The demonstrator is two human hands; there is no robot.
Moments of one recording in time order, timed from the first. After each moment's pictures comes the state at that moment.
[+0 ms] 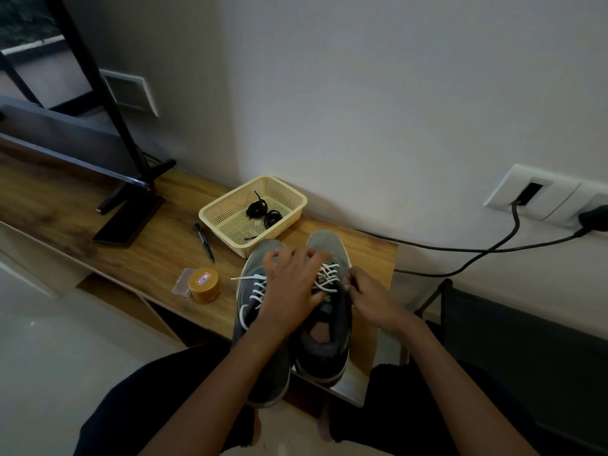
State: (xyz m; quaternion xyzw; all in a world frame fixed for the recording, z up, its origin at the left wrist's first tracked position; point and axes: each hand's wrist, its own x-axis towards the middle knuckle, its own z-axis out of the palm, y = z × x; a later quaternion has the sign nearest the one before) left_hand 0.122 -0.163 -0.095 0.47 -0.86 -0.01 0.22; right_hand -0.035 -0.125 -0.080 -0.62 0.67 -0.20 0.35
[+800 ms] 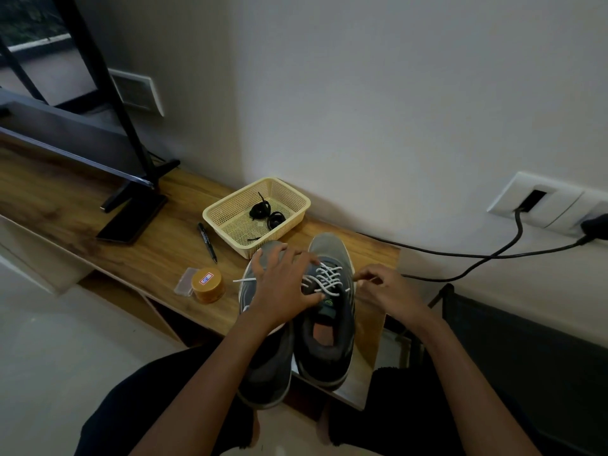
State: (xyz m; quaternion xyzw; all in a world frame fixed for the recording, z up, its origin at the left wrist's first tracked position) left_hand 0.140 -0.175 -0.089 0.52 -0.82 -0.14 0.17; right_hand -0.058 -0.127 -0.073 -0.59 0.67 -0.28 0.34
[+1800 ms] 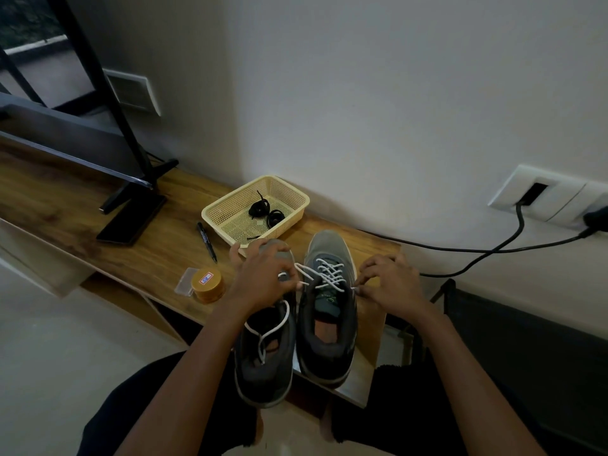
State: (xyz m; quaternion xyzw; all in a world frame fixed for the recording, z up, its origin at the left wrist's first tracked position) left_hand 0.167 -0.188 -0.076 0.53 -0.82 -0.16 0.11; right_hand -0.058 -0.131 -0.065 -0.66 0.73 -0.11 0.15
